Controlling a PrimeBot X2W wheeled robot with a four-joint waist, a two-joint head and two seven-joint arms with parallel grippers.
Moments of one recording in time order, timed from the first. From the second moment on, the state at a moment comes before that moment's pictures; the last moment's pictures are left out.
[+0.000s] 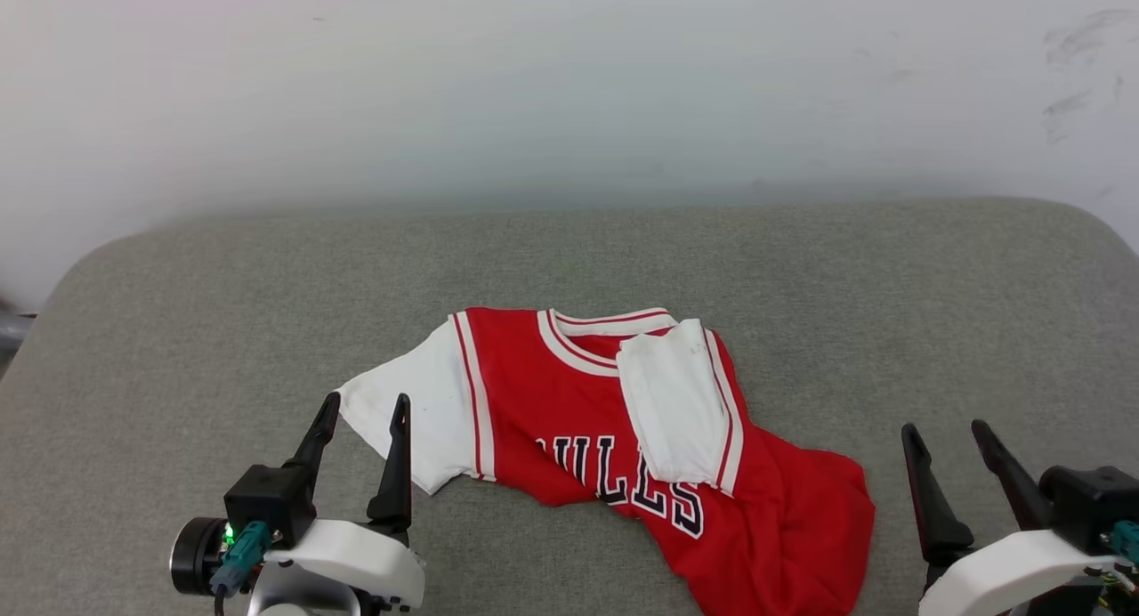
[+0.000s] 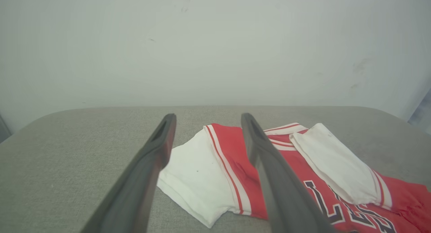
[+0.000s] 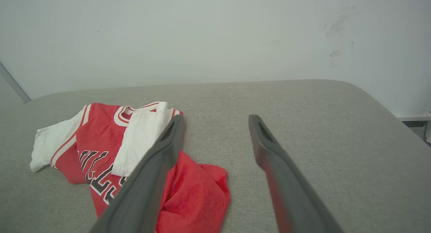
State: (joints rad) left arm -0.07 0.27 -0.31 0.14 -0.41 0.14 -0.26; right arm 0.11 -0.05 -0.08 -0.14 0.16 0.13 0.09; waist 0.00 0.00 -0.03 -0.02
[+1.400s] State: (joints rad) left arm -0.18 0.12 -0.25 0.12 -0.31 0.05 -0.26; right arm -0.39 -0.38 0.48 0.29 0.49 0.13 0.53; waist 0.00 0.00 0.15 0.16
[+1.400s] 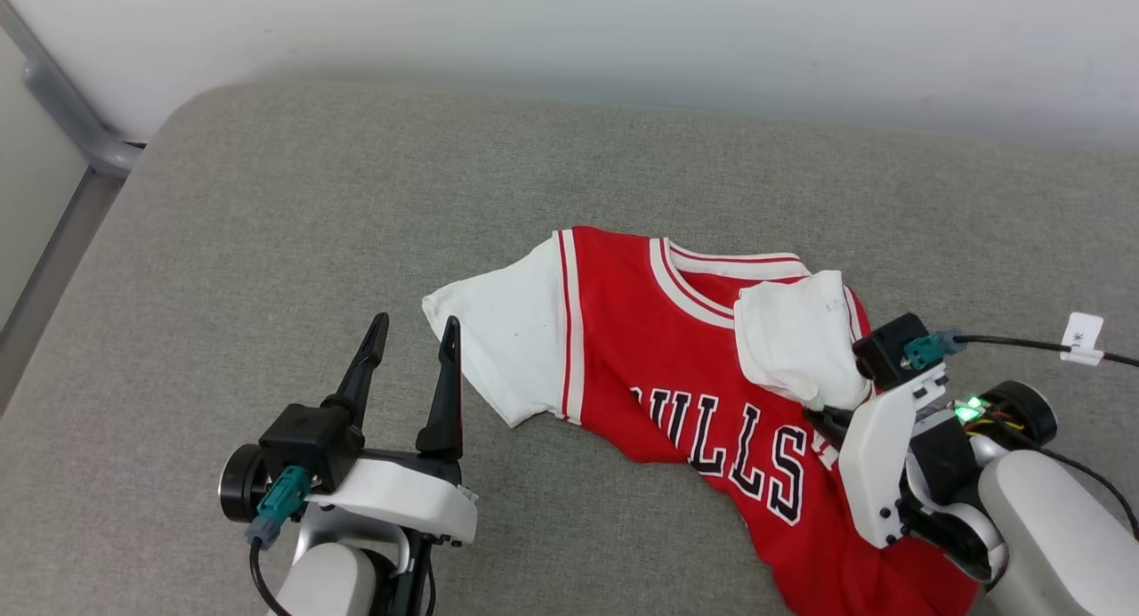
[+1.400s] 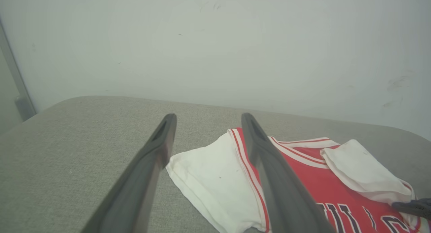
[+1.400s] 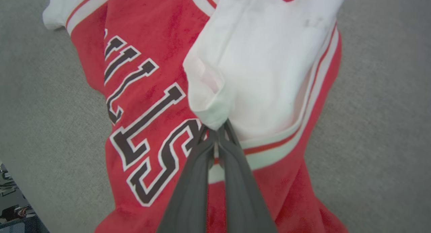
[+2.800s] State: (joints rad) left arm -0.08 0.12 -0.18 0.18 -0.30 0.04 -0.26; right arm -0.05 -0.11 -0.21 0.18 0.30 0.13 0.02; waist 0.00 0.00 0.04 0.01
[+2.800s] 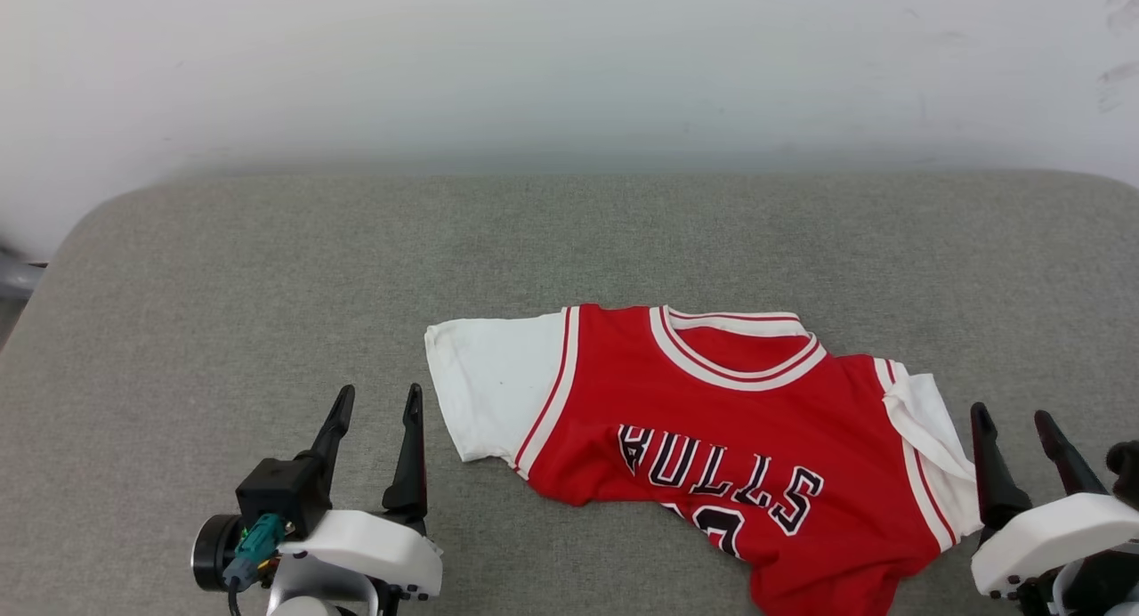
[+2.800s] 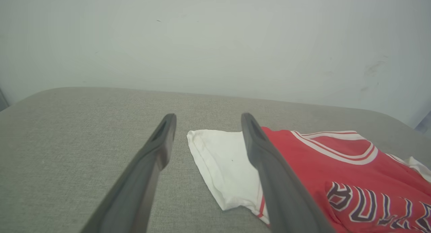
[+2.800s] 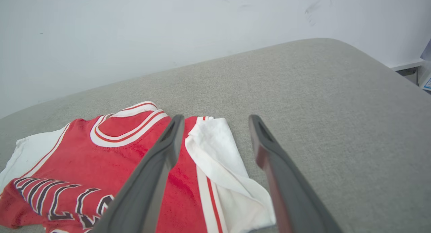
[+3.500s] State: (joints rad) left arm -0.08 0.21 -0.16 0.18 -0.35 0.05 -0.08; right arm 0.13 -0.06 -0.06 -0.23 0.16 0.13 0.10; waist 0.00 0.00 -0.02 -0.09
